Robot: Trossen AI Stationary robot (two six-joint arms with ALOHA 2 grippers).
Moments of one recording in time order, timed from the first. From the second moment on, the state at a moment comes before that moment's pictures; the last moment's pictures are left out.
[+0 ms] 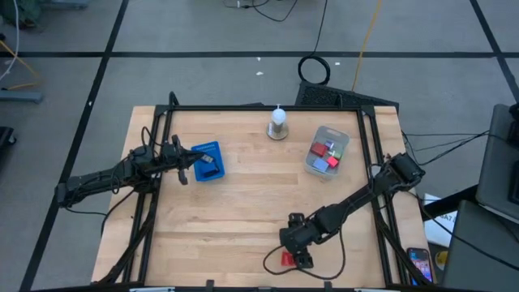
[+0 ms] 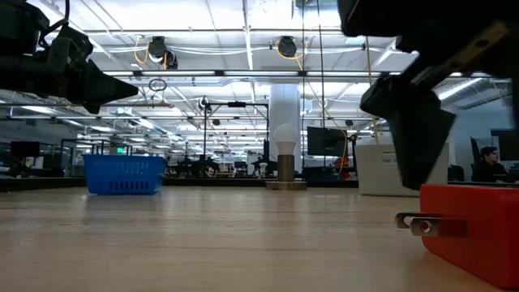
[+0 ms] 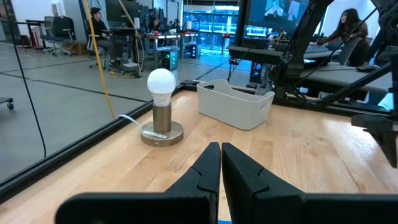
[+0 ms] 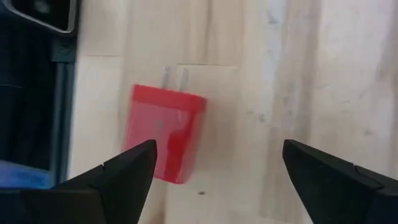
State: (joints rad) left arm 0.29 0.06 0.02 0.01 0.02 -0.06; right arm 0.55 1.86 1.21 -0.43 -0.08 0.52
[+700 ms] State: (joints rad) left arm 0.29 0.06 0.02 0.01 0.01 -0.08; right arm 0.49 1.88 1.17 -0.54 0.12 0.51
